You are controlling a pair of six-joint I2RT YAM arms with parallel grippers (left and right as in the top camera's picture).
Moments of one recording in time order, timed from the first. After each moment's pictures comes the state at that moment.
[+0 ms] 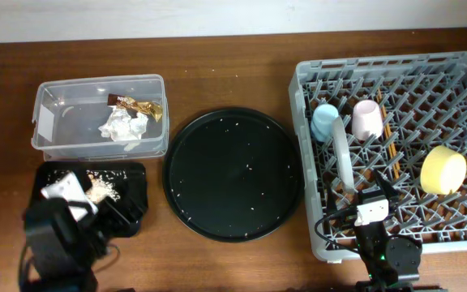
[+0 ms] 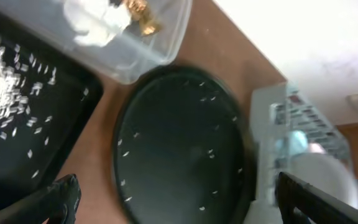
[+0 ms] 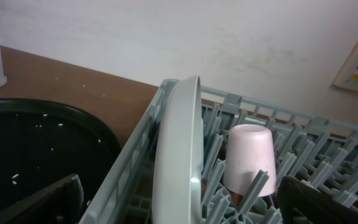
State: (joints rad) left arm 0.21 0.60 0.79 -0.88 0.40 -0.56; right arm 0.02 0.01 0.01 -0.06 -0.12 -0.21
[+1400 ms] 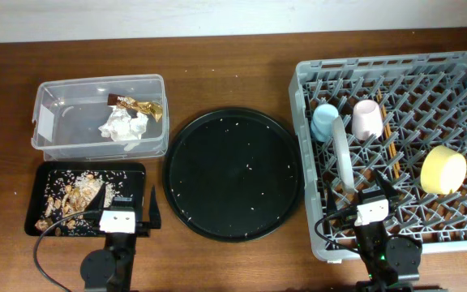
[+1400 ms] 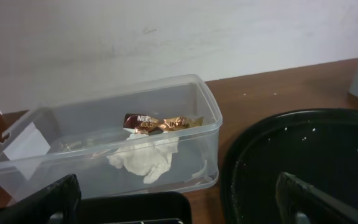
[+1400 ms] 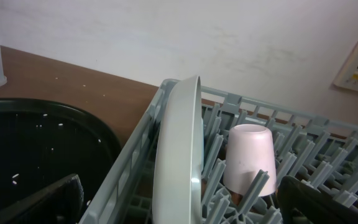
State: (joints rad) left arm -0.01 0.02 0.02 -0.08 0.02 0.14; right arm 0.02 0.01 0.01 -0.06 -0.12 -0.21
